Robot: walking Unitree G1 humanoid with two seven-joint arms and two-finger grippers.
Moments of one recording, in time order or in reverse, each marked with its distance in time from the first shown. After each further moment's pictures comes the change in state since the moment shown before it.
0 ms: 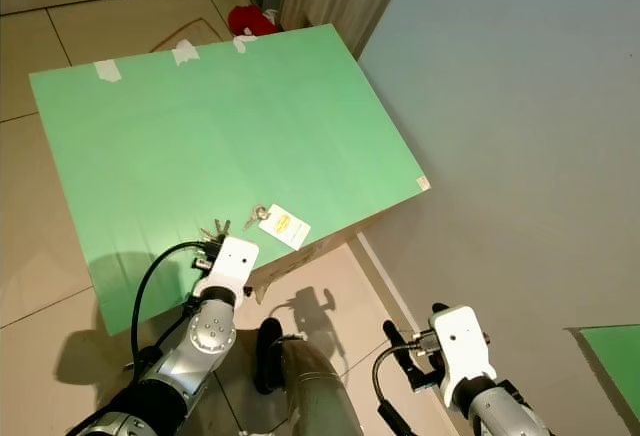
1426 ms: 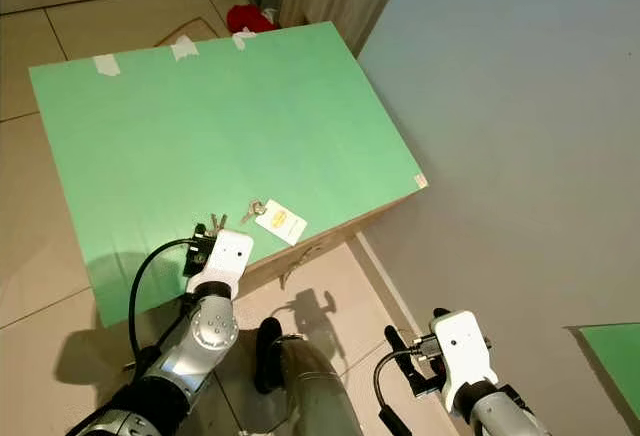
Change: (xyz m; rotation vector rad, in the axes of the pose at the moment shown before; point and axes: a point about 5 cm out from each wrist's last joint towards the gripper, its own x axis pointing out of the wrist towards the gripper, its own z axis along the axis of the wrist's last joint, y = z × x) left arm 0.001 0.007 0.006 0.024 -0.019 0.161; right arm -0.001 0.000 -0.004 -0.004 0.015 0.001
